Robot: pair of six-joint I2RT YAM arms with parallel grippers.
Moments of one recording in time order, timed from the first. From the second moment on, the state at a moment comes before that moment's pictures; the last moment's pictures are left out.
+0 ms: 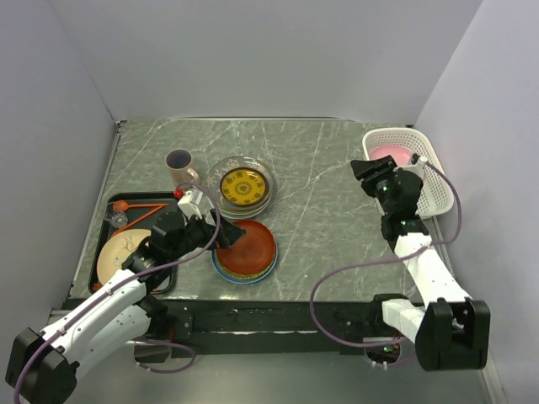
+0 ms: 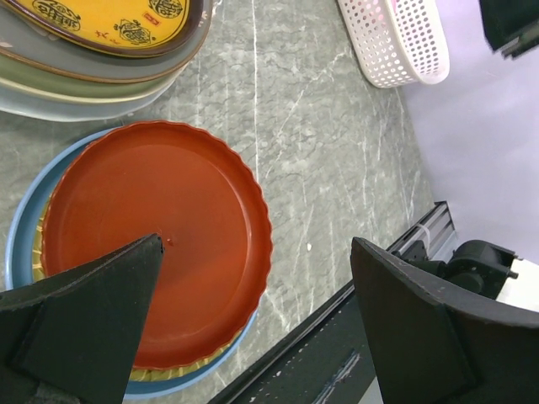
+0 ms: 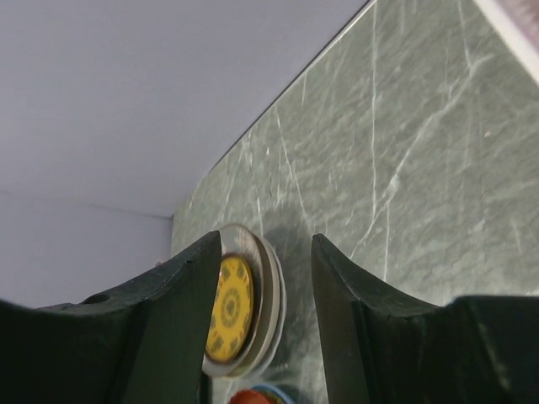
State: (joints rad) left arm -0.56 0.76 0.42 0.02 0.21 -0.73; right arm 0.01 1.05 0.63 0.25 -0.10 0.96
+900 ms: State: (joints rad) left arm -0.56 0.74 0.45 -0.07 0.17 -0.77; right arm 0.22 0.69 0.41 0.00 -0.07 0.88
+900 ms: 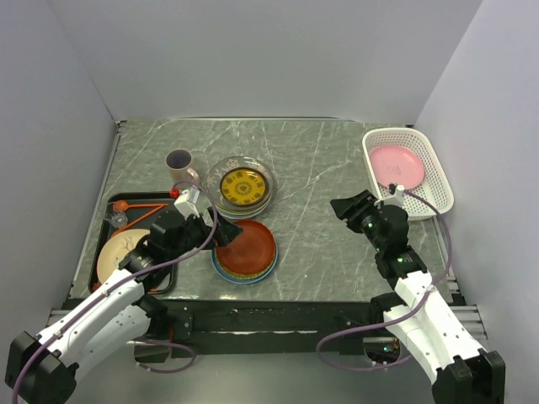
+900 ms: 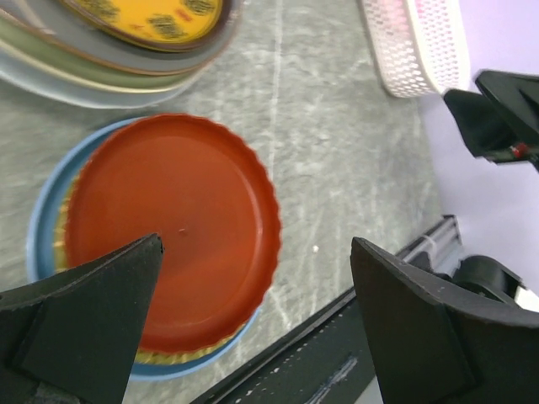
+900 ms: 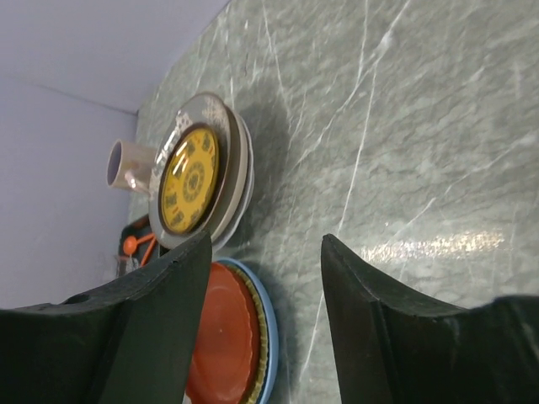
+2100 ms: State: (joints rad) left arm -0.56 0.64 0.48 -0.39 0.02 -0.86; right arm 0.72 1.39 0.66 0.02 -0.05 0.79
